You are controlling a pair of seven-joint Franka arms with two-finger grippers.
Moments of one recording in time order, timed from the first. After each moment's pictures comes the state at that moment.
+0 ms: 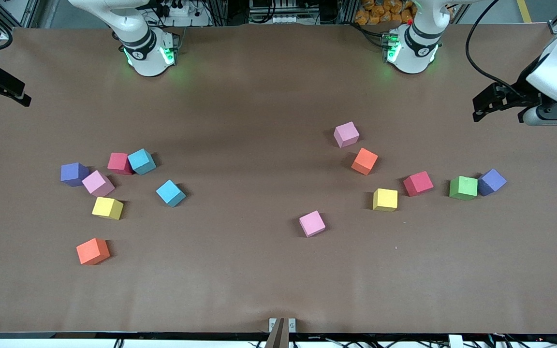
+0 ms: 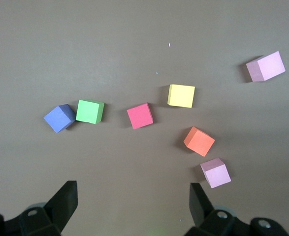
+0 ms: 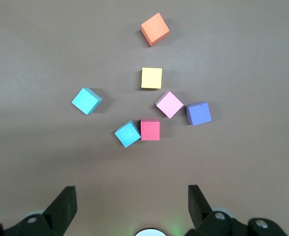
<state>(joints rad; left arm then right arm) 0.00 -0.04 -0.16 -1.60 0.00 1.55 -0.12 0.05 -0.07 -0.09 -1.51 0.00 1.41 0.05</state>
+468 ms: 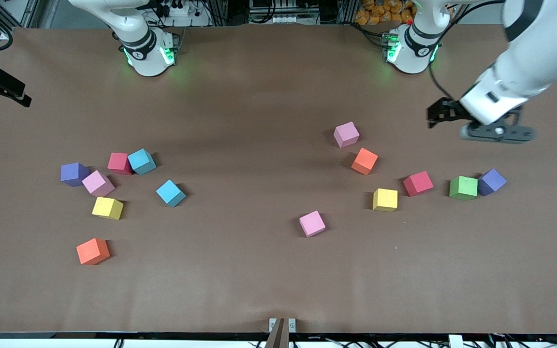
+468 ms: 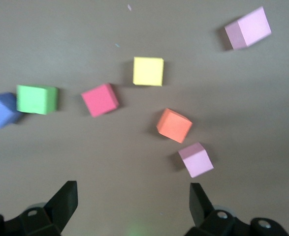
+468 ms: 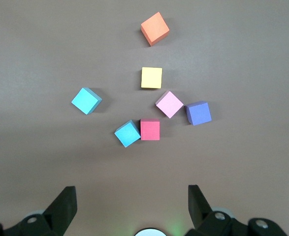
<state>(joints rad) 0.00 -0.07 -0.24 -1.88 -0.11 1.73 -0.13 0.05 -0.06 -0.09 -1.51 0.00 1.41 0.05</state>
